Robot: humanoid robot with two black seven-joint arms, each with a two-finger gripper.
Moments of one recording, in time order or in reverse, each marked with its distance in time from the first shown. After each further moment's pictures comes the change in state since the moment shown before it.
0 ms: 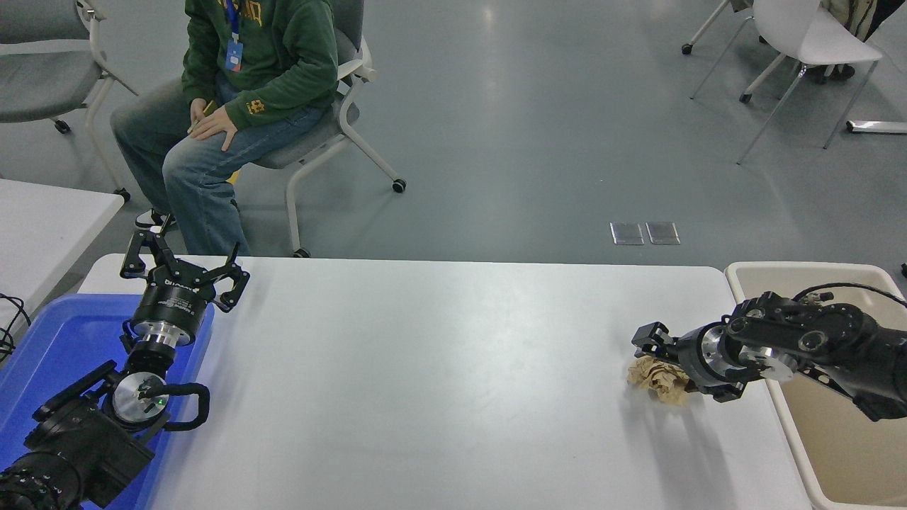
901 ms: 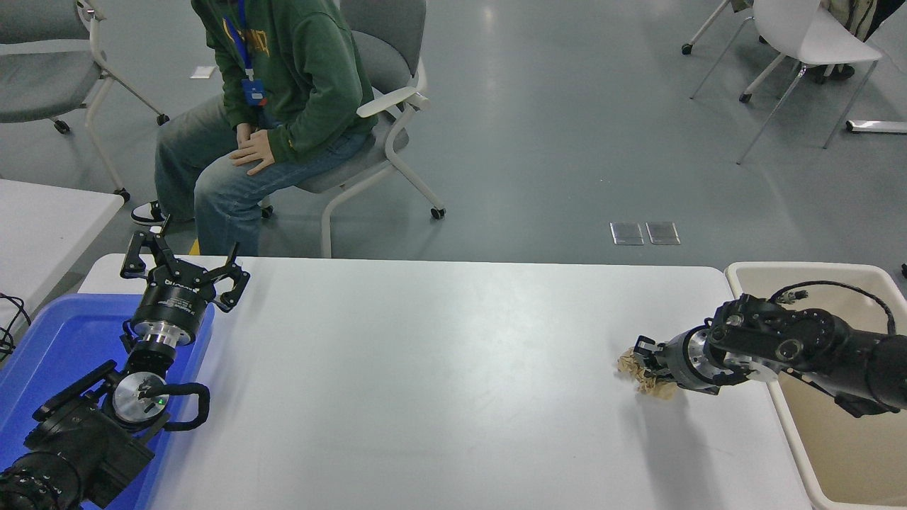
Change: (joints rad) left arm 0.000 0.000 0.000 0.000 0.000 0.000 0.000; right arm 0.017 0.025 -0.008 -0.019 -0.089 0.043 0.003
